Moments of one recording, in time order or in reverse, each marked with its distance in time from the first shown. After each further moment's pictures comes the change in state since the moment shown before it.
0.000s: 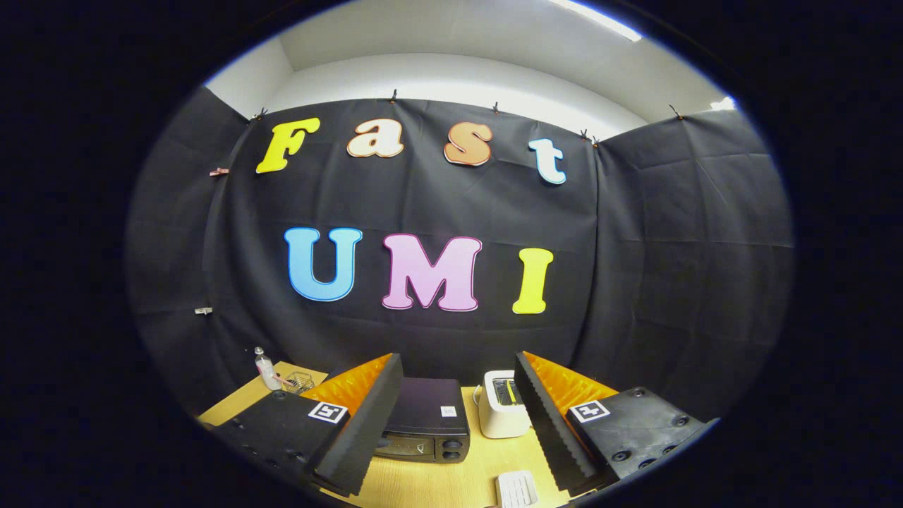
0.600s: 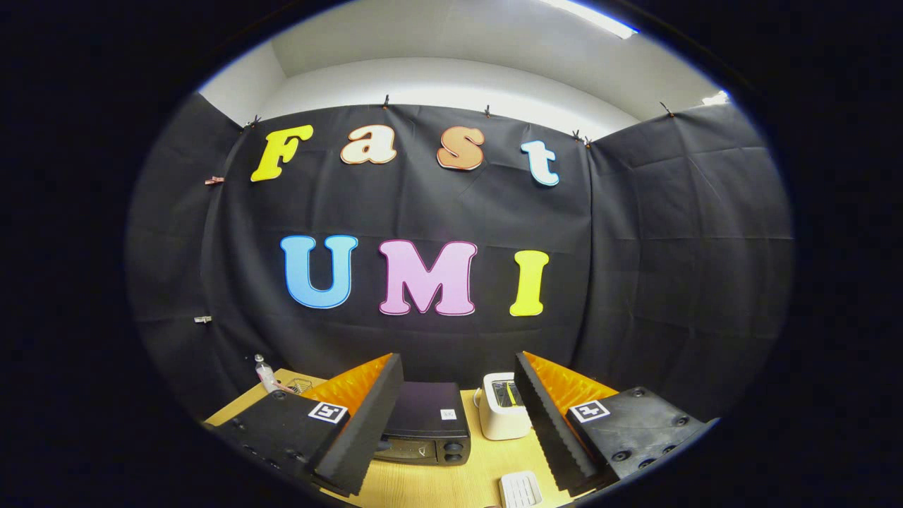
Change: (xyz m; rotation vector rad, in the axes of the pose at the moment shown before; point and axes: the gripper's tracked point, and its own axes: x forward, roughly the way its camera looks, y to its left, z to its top) arm -0.001 0.000 0.009 0.015 -0.020 -0.001
